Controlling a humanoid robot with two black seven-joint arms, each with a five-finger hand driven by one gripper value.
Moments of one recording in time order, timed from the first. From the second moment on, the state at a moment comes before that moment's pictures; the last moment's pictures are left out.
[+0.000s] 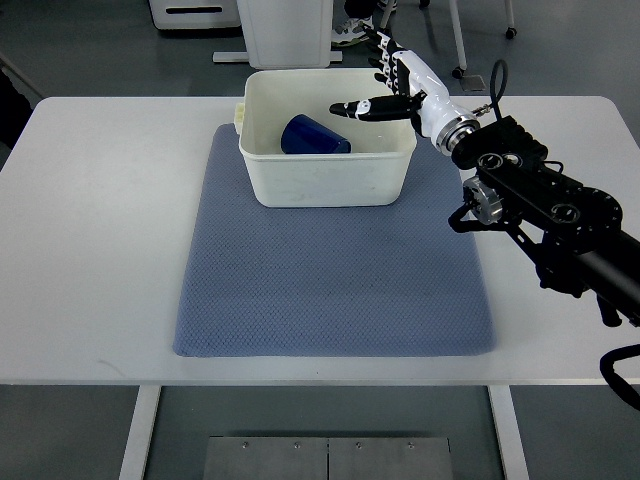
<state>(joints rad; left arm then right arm) 0.00 0.00 -0.59 -0.14 0.35 -0.04 -0.01 1.01 -0.10 0.62 0.83 -0.71 -0.13 0.12</state>
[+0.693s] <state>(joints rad) 0.00 0.00 -0.59 -0.14 0.35 -0.04 -0.01 0.86 -0.24 0.88 0.88 -0.66 -0.09 0.01</state>
